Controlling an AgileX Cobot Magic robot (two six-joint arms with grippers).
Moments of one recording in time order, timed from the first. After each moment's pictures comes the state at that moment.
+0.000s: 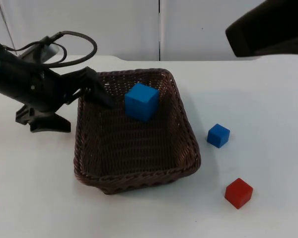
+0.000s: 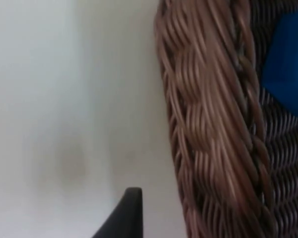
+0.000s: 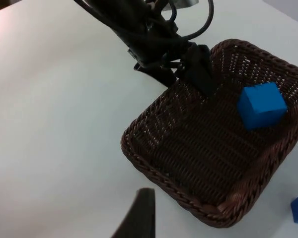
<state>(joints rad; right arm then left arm) 0.87 1.10 -0.93 0.00 0.53 -0.04 -0.07 2.03 -1.07 -1.24 0.56 0.88</state>
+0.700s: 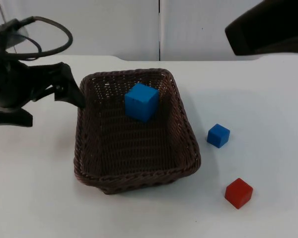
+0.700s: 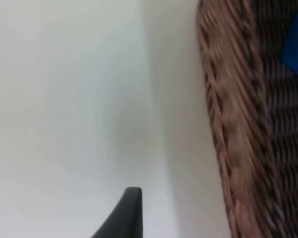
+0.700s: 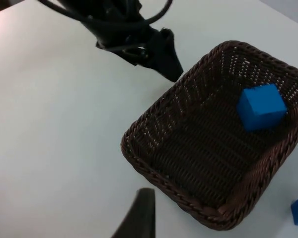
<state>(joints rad) 0.87 1.10 -0.93 0.00 0.53 -0.03 -0.07 1.75 -0.86 -1.01 0.42 0.71</state>
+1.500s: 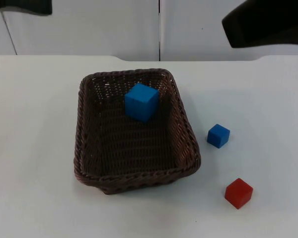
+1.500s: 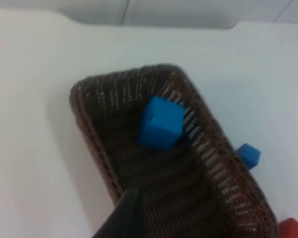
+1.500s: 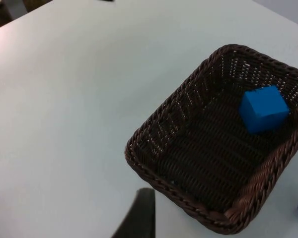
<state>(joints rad) 0.87 1.10 -0.93 0.00 0.51 0.01 -0.07 1.07 -0.76 -0.89 0.59 0.68</state>
